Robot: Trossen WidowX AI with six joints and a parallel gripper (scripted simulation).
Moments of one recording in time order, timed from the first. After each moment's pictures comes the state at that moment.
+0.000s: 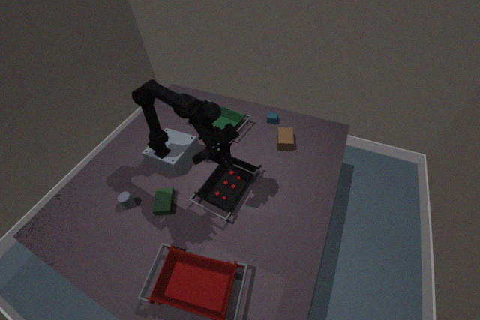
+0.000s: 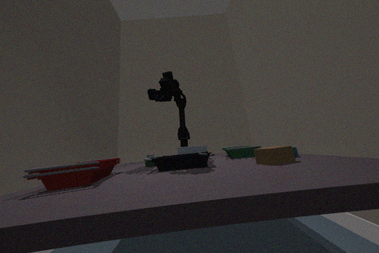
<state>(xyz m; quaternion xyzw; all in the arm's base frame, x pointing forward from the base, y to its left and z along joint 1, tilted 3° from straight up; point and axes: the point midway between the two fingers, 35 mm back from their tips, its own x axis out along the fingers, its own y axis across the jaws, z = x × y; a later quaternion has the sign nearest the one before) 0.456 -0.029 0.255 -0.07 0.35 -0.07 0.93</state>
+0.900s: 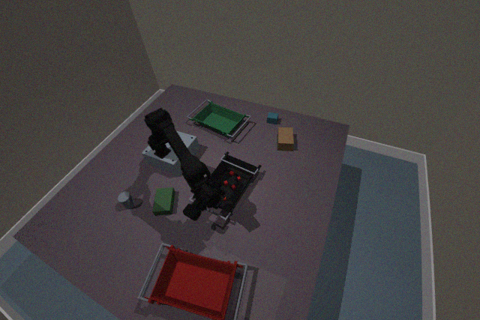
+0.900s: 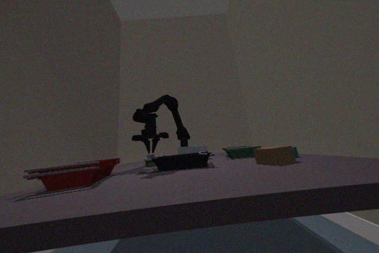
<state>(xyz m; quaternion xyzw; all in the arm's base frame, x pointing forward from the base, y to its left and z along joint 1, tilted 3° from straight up) 0.386 -0.111 0.013 -0.02 0.70 0.03 0.71</state>
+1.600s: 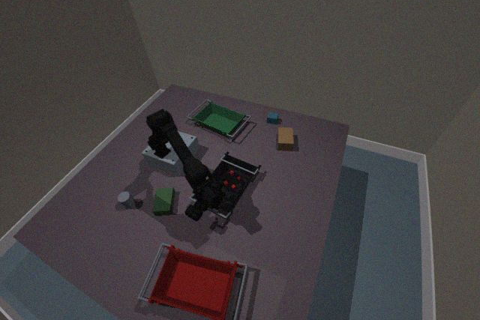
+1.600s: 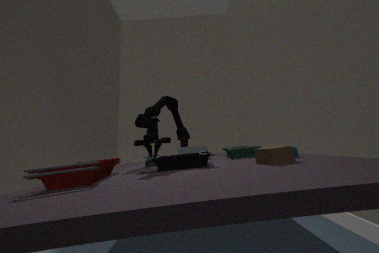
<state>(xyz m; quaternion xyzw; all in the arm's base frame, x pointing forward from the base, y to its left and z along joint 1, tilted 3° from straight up) 0.379 -0.101 -0.013 -0.01 0.71 0.03 0.70</state>
